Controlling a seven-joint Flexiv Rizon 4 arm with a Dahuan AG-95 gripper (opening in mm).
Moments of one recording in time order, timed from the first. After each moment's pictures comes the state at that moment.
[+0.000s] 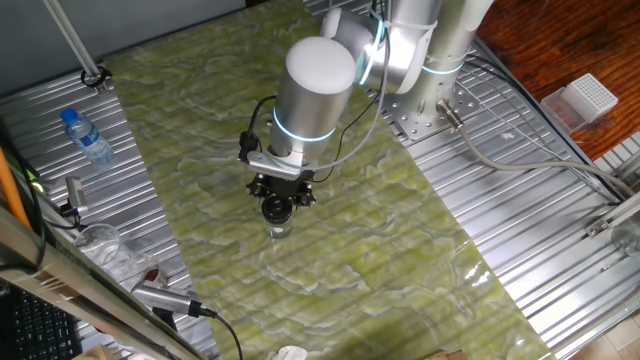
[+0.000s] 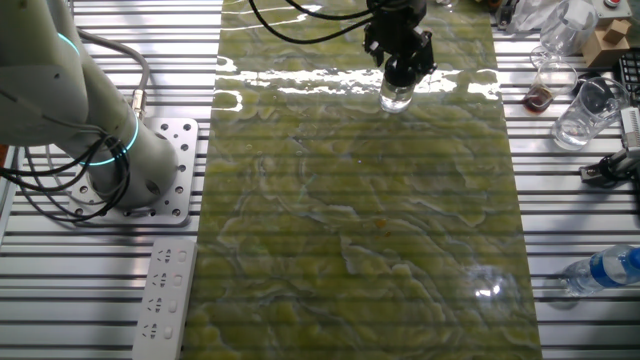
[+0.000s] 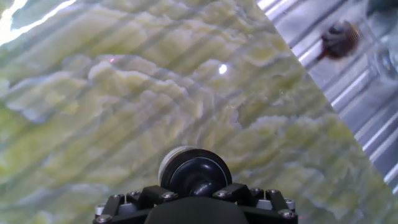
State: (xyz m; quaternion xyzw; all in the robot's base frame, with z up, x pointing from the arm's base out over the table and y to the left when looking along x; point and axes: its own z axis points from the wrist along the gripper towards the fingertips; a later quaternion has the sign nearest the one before) arm 0.505 0.156 0.101 -0.47 0.88 -0.07 0.07
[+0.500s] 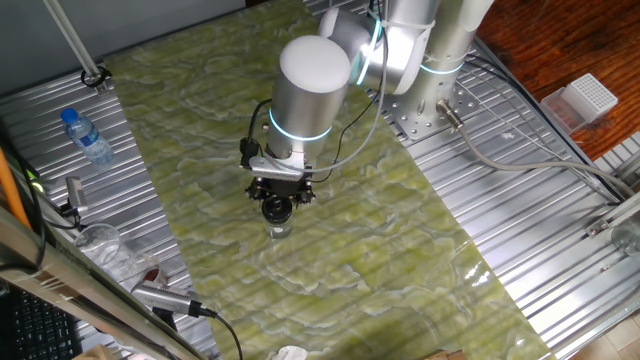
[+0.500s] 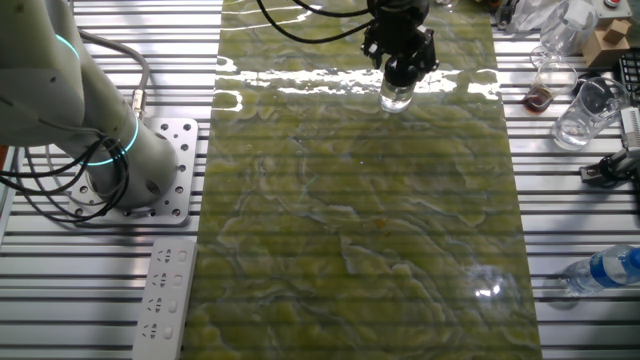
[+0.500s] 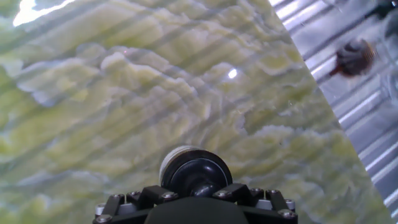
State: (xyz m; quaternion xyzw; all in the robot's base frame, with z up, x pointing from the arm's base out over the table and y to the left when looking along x) arm 0.505 0.155 0.101 -0.53 0.84 -0.06 0.06
